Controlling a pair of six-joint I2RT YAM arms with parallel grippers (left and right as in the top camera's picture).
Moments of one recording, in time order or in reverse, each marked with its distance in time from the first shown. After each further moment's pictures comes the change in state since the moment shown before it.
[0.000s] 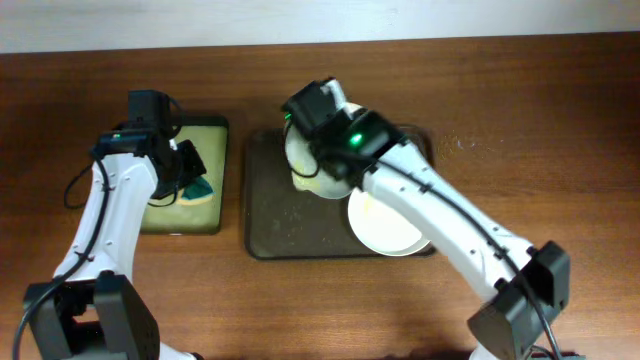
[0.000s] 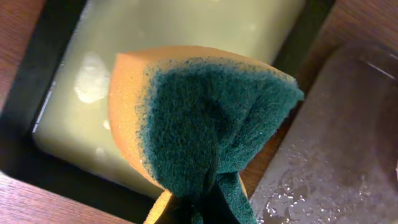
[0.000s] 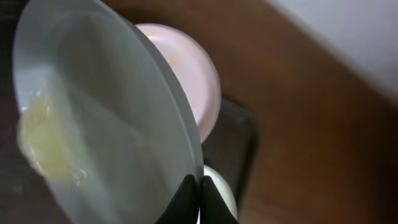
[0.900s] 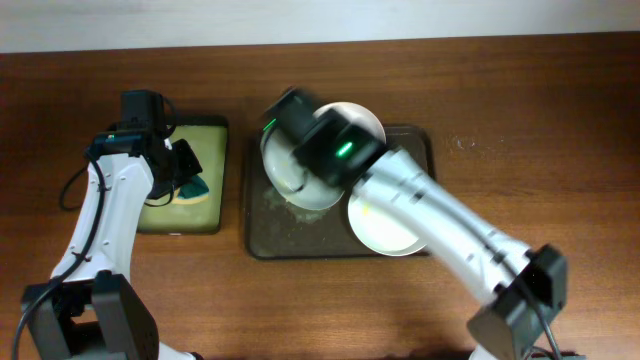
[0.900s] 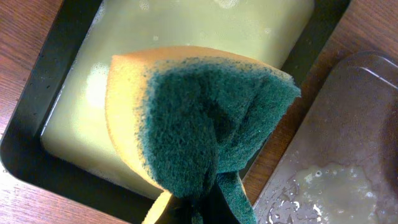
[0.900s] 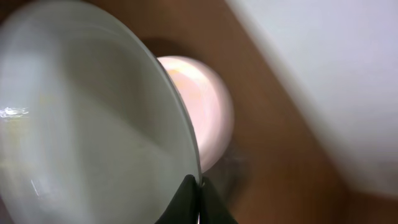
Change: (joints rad) left arm 0.022 0.000 0.000 0.008 0.000 0.000; right arm 0.007 0.000 0.013 0.071 -0.145 -0.221
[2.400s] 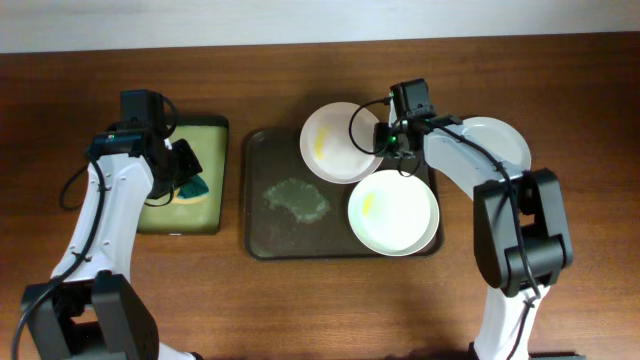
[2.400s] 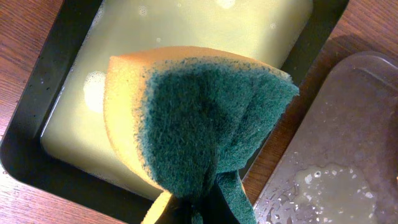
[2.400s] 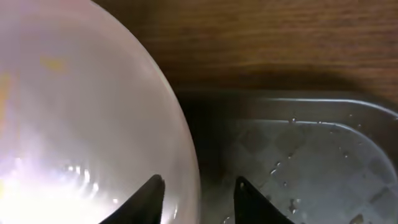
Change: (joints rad) left arm 0.000 0.000 0.000 0.003 0.000 0.003; right arm -0.486 0.220 -0.401 0.564 -0.522 0.411
